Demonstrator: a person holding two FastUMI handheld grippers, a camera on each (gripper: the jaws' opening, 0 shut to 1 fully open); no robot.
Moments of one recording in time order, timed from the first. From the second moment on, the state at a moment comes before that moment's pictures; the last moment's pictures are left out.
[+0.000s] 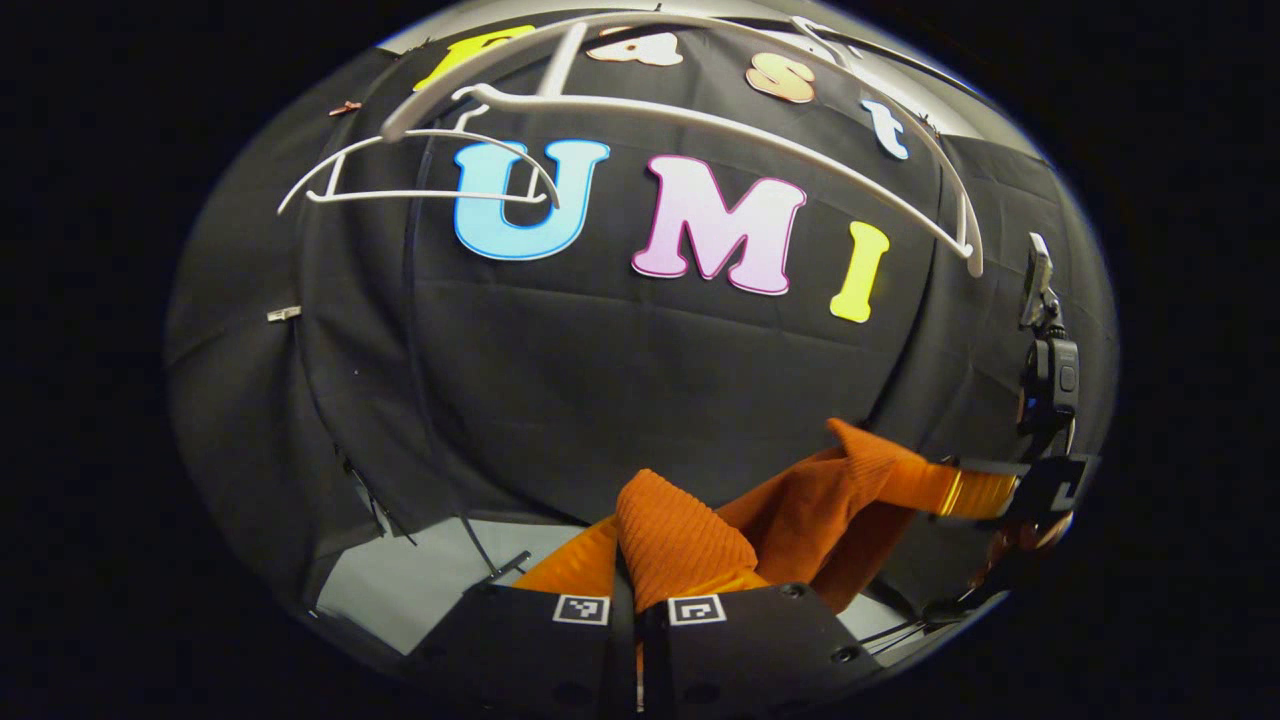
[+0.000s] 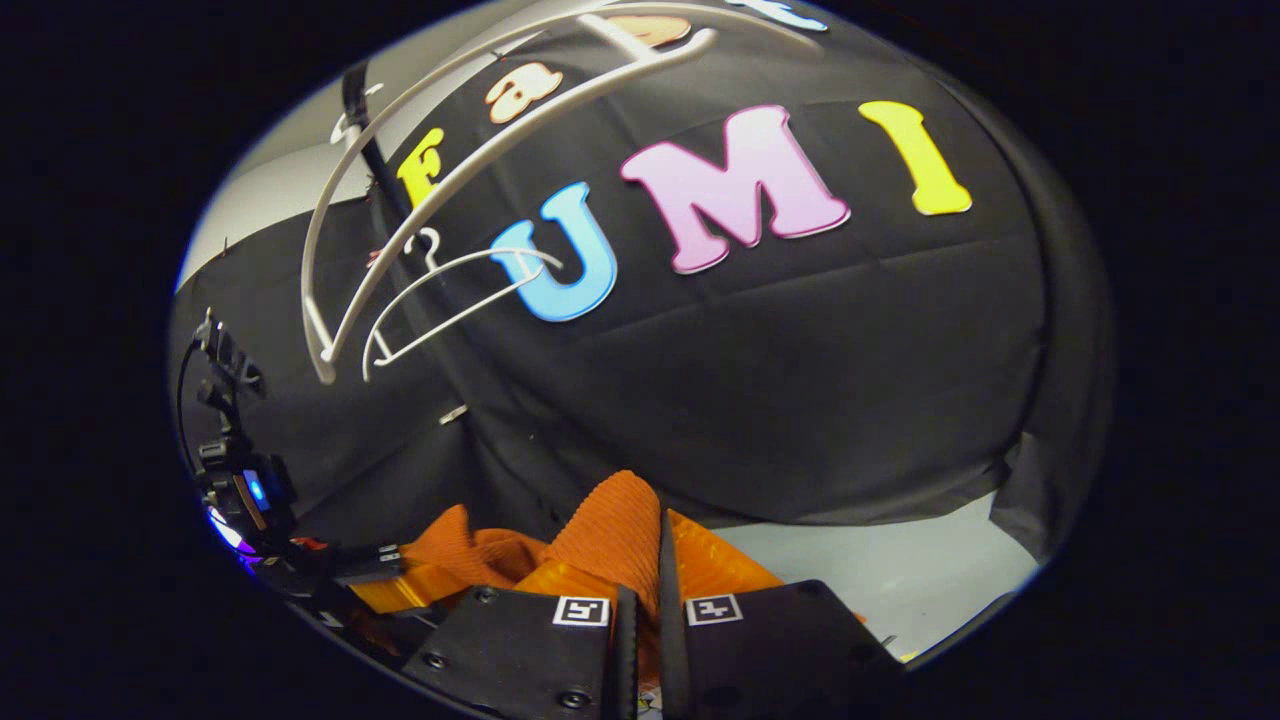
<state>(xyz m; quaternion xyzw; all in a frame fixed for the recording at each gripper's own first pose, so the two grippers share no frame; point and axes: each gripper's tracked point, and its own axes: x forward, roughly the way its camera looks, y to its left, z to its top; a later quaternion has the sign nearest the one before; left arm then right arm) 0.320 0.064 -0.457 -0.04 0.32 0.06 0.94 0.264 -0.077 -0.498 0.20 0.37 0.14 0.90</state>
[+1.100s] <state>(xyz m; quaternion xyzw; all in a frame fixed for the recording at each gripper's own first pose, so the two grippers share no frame) 0.267 0.074 -0.555 -0.12 0.50 0.06 0.86 0.181 -0.086 -0.588 0.08 0.54 0.12 0.83</state>
